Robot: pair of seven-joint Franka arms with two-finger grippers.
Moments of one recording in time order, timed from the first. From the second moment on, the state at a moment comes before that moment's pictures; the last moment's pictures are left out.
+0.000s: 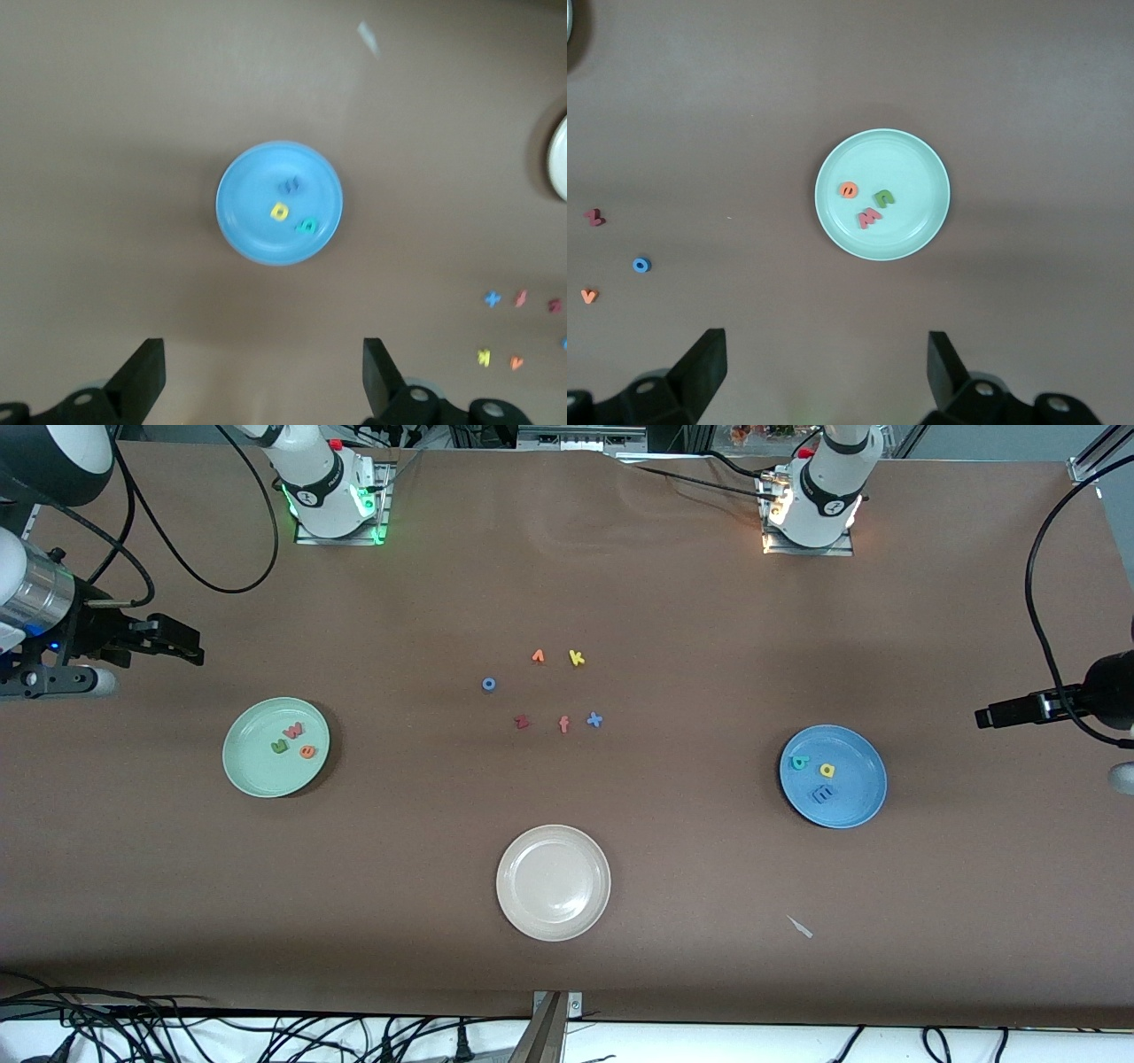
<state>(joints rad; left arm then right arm) 0.11 0.43 -0.06 -1.06 -0.10 1.33 -0.17 0.16 0.08 -0.12 -1.61 0.02 1.58 -0.01</state>
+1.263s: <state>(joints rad) 0.03 0.27 -0.04 -1.29 0.04 1.51 0.07 0.16 0.09 -0.12 -1.60 0.01 1.58 -0.01</state>
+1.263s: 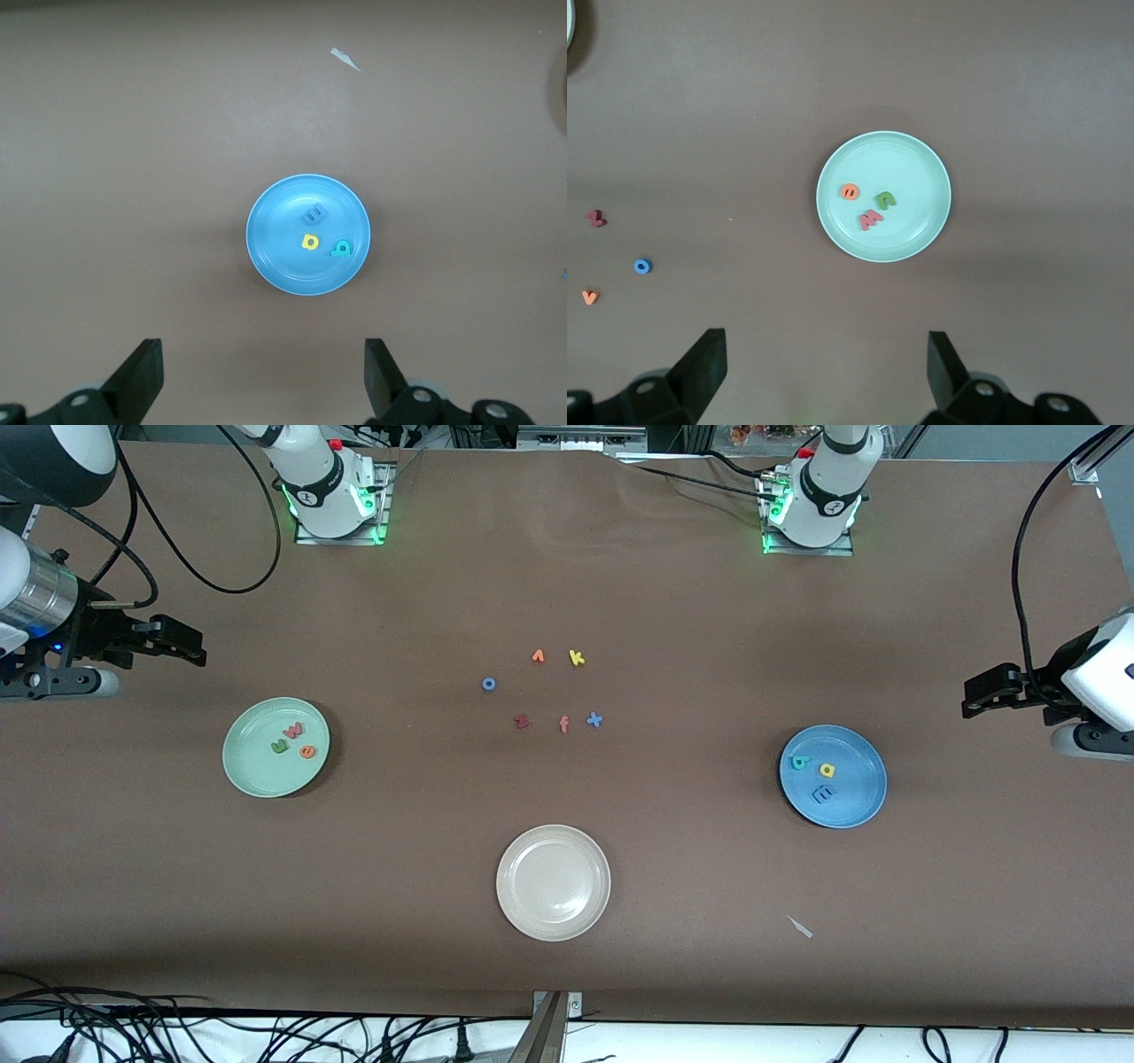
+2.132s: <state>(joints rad) 0.01 0.25 -0.04 -1.28 -0.01 1.53 -0.02 0.16 0.09 -0.12 -1.60 0.01 1.58 0.00</state>
